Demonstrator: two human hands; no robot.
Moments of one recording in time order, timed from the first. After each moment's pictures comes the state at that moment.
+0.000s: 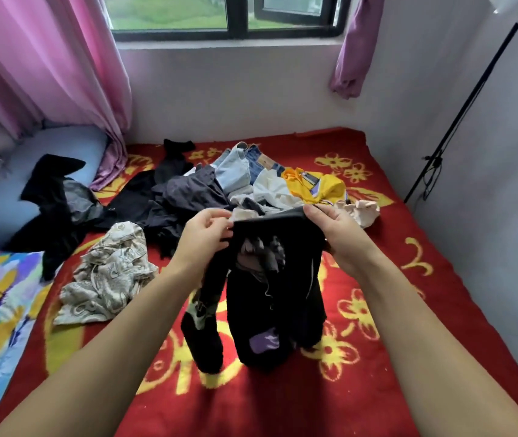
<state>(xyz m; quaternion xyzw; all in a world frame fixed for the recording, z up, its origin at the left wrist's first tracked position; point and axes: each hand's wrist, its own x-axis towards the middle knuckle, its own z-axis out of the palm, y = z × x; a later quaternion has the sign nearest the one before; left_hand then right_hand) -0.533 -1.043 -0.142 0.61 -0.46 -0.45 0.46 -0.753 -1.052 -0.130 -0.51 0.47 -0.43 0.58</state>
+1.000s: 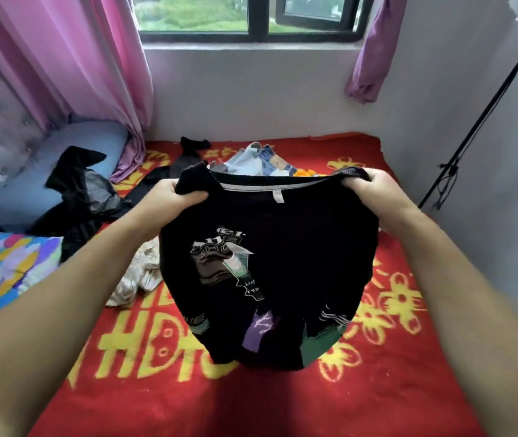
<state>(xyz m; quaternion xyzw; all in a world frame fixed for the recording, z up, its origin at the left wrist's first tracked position) -0.458 -1.050 -0.102 0.62 -0.54 -0.41 0.40 -0.800 -1.089 -0.097 -0.60 0.55 -0.38 0.44</state>
